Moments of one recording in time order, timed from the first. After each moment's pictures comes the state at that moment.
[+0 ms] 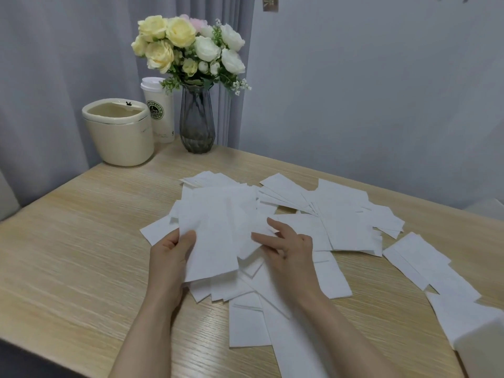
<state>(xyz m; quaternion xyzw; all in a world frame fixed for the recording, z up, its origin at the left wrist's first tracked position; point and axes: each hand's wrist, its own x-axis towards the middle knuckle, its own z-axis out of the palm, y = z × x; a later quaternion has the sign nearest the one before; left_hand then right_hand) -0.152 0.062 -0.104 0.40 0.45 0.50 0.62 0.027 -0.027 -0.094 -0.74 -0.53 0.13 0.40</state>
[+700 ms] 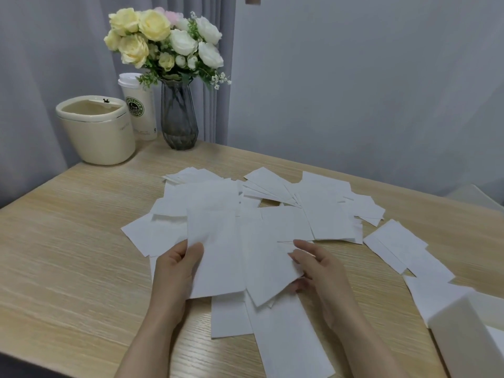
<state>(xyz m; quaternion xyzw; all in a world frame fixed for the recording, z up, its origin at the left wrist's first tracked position) -0.135 0.018 -0.097 0.44 0.43 0.44 0.66 0.054 -0.096 -0.074 -0.68 -0.22 0.37 0.59</state>
